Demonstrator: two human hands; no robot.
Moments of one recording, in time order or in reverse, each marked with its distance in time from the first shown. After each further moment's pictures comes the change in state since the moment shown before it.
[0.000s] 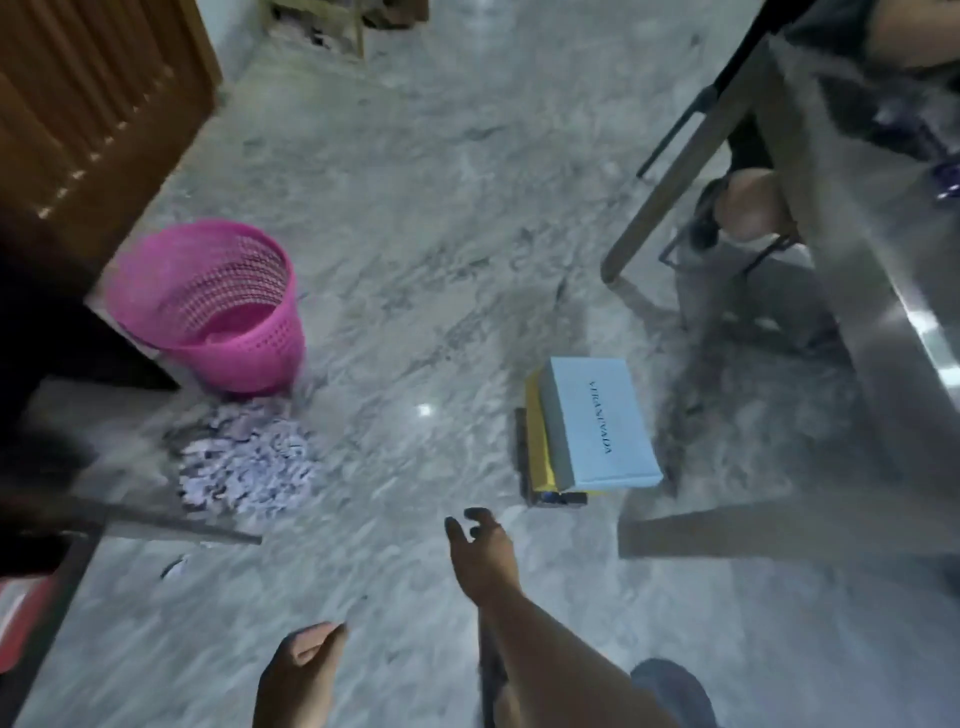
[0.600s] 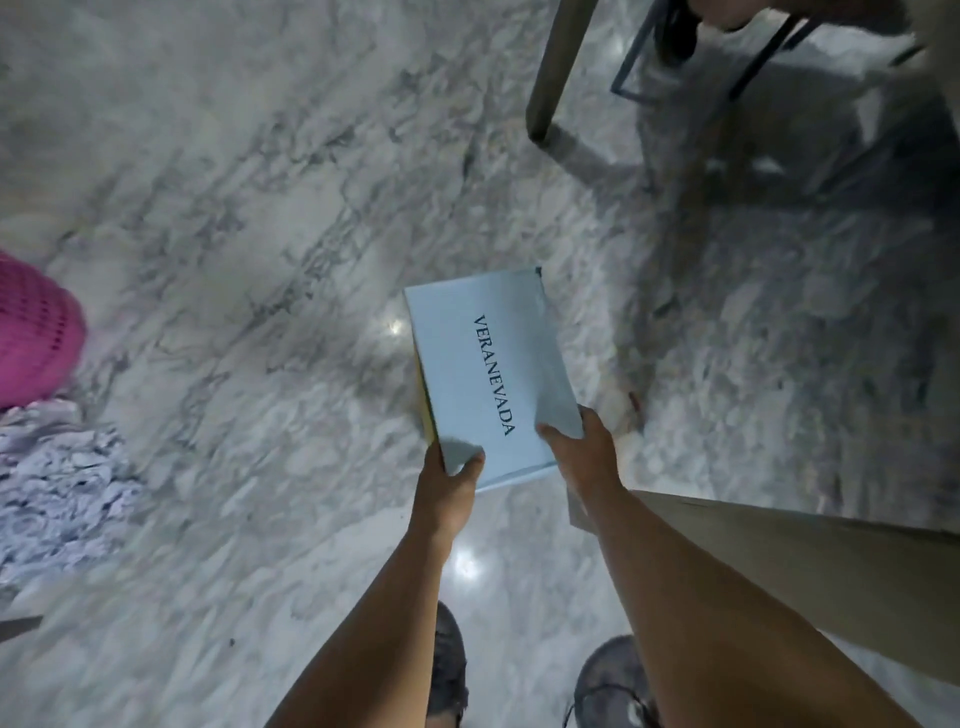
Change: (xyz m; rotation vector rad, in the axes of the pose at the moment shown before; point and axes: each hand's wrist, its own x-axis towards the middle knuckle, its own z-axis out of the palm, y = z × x) left_hand 0.130 0.033 0.473 0.283 -0.394 0.312; right_hand 0.301 0.200 -0.234 0.368 0.271 0.185
